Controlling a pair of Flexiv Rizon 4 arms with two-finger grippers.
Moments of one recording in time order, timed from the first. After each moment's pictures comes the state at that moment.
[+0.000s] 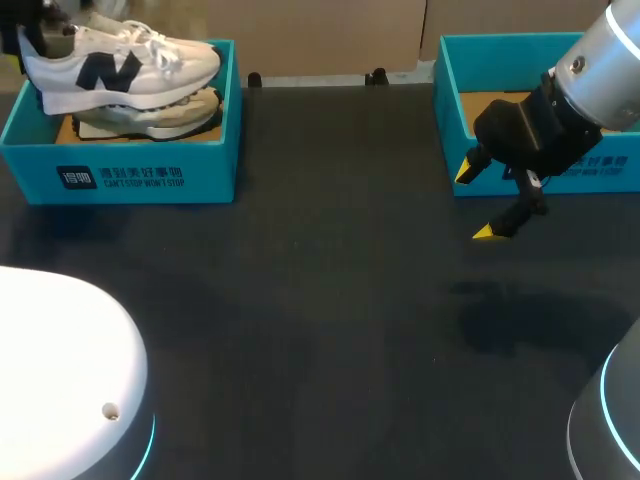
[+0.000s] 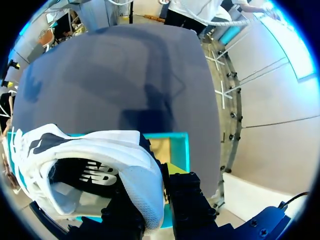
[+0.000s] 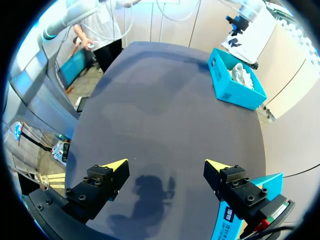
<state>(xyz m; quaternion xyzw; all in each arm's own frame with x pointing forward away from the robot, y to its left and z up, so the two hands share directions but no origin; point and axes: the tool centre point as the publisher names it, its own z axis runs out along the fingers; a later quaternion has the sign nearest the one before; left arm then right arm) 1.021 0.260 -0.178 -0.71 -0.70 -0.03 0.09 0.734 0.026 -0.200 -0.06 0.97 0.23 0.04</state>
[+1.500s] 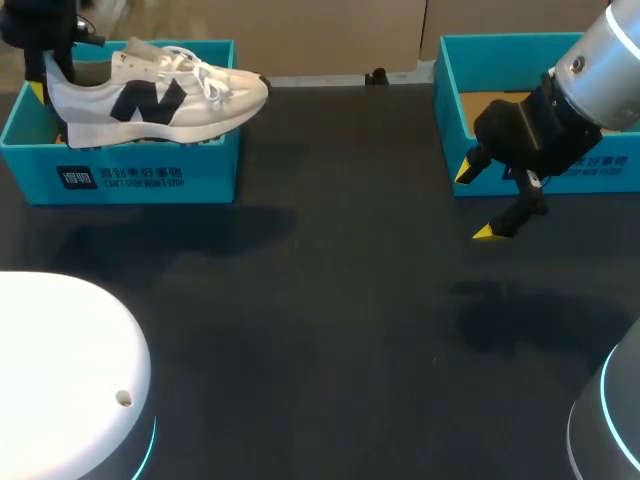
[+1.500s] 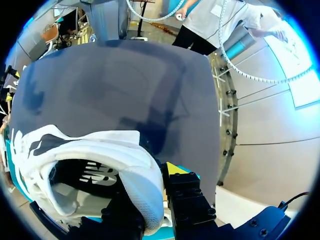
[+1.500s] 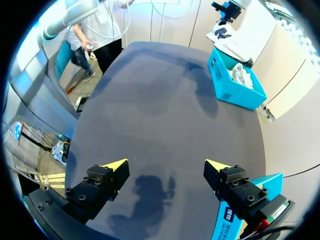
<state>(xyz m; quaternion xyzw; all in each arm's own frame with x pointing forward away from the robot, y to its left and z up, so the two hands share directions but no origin) 0.907 0.188 -0.145 -0.68 -0.72 -0.03 0.13 0.734 0.026 -0.200 -0.06 0.97 0.23 0.04</state>
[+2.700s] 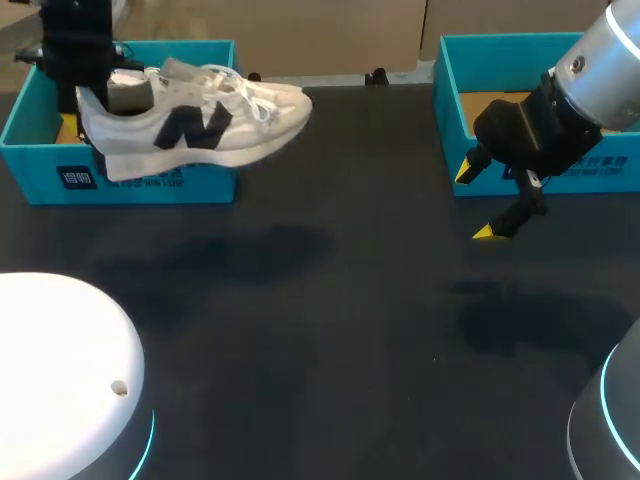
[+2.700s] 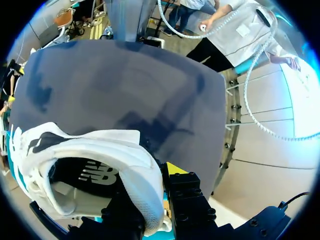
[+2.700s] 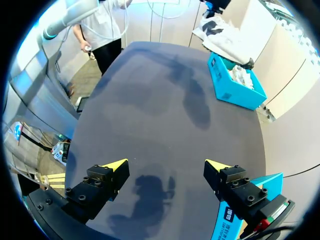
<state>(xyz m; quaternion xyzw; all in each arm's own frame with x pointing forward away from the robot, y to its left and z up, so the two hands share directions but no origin) 0.816 0.116 -0.130 -0.63 -0.76 -0.05 0.12 0.734 0.026 -0.200 -0.06 0.97 0.23 0.04</state>
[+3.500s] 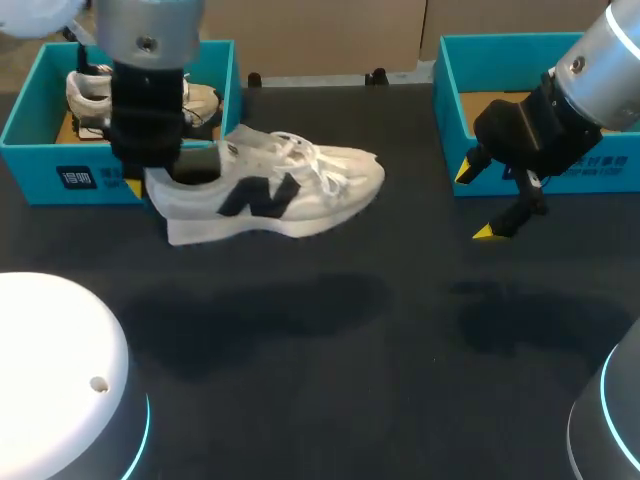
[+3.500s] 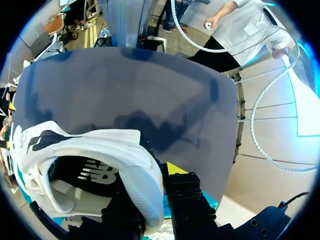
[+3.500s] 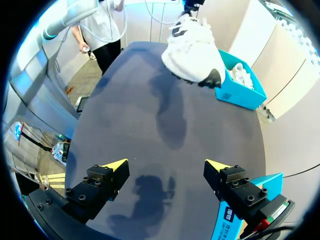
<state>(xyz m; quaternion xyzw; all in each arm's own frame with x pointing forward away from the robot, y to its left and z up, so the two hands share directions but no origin) 0.737 0.032 -0.158 -0.66 -0.74 -0.06 0.10 0.734 0.026 -0.200 -0.06 0.97 0.23 0.04</state>
